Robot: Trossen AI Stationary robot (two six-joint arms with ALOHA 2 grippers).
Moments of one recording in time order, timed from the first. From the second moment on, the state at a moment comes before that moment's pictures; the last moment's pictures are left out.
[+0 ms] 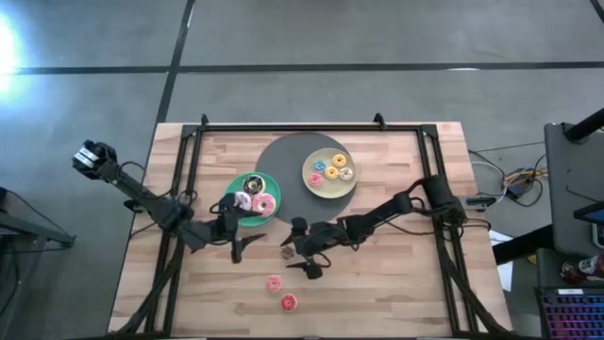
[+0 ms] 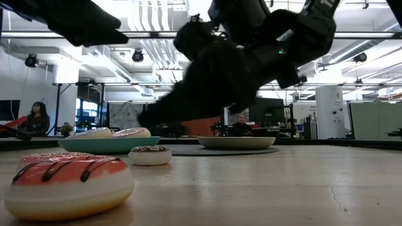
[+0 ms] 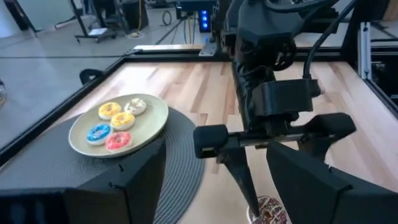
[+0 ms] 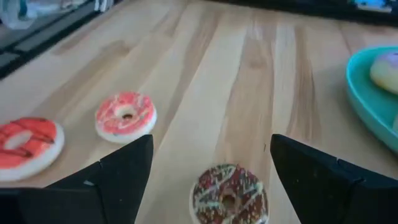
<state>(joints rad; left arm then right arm) -0.58 1.00 0.49 0.18 -0.77 -0.21 0.22 2.12 1.09 0.59 -0.06 -0.02</state>
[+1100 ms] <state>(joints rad) -0.61 1.00 0.49 0.21 -0.81 -0.21 0.20 2.16 1.09 0.55 -0.03 0.07</state>
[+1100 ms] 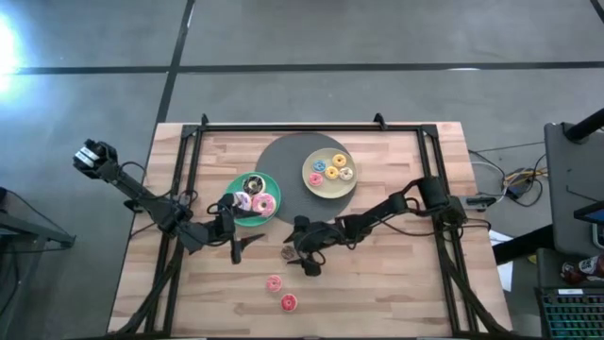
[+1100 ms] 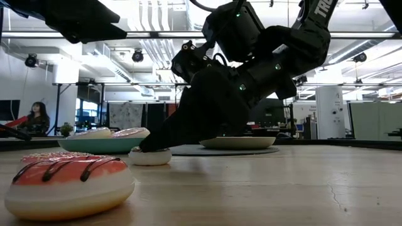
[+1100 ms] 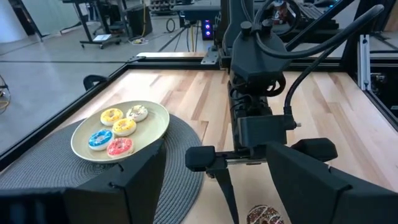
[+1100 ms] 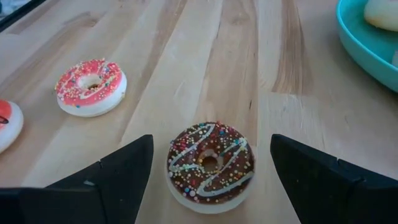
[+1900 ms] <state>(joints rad) -0.61 1.00 0.49 0.21 -0.81 -0.23 0.20 2.16 1.09 0.54 -0.02 0.12</state>
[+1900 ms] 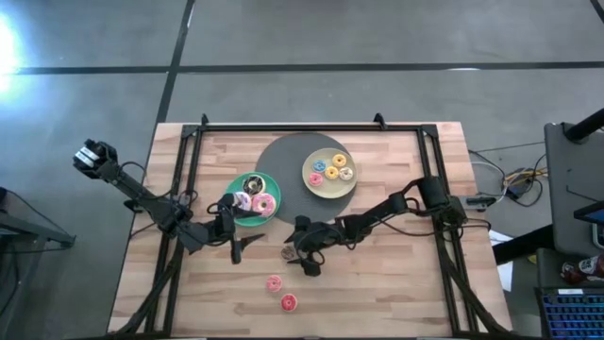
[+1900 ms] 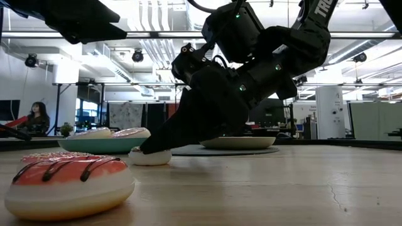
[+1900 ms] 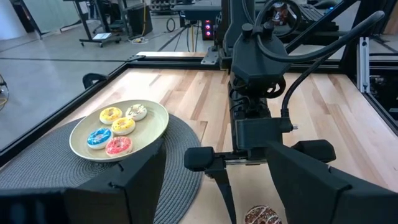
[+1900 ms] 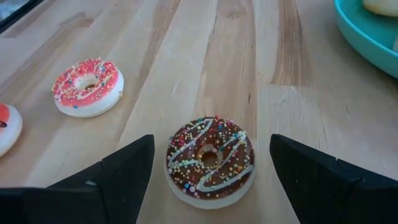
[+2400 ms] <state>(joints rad) -0.61 1.00 0.49 0.21 -0.81 -0.23 0.20 2.16 1.11 0.53 -0.02 0.11</state>
